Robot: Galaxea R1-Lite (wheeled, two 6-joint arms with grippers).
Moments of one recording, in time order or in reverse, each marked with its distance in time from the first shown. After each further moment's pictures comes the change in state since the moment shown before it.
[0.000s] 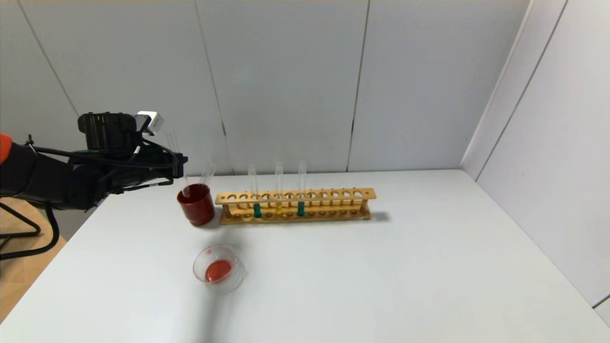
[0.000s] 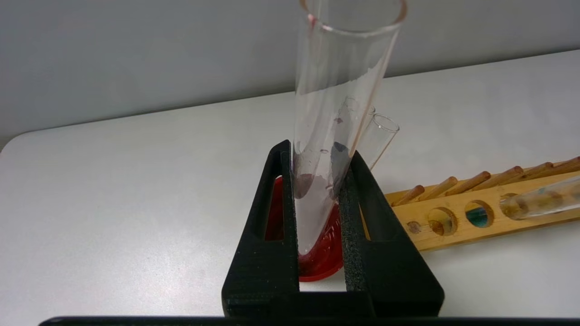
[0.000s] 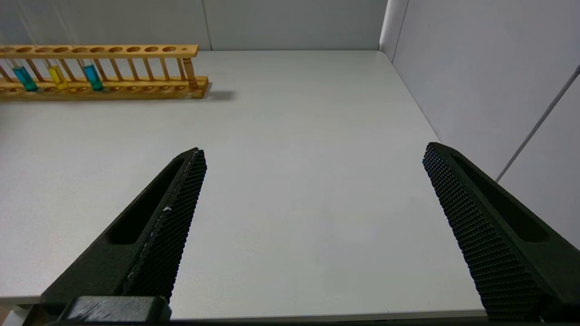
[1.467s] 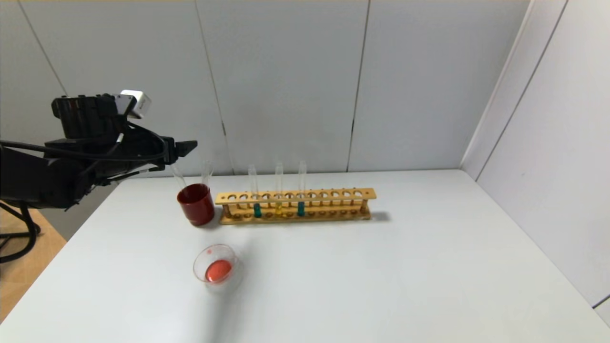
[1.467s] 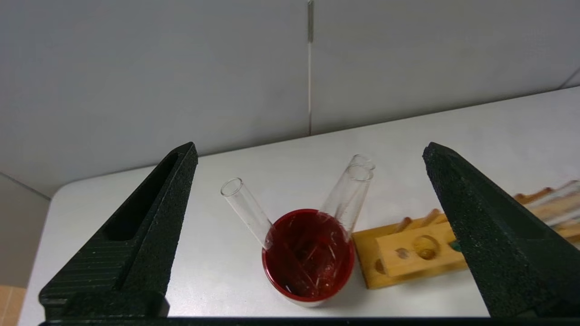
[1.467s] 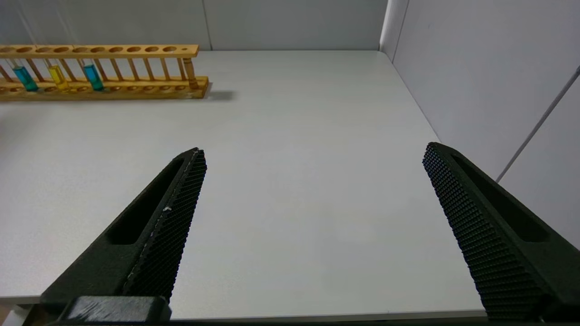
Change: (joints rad) left arm -0.010 -0.133 0.027 -0.028 0.006 0.041; right arm 0.000 0.000 0.000 0.000 0.000 0.000
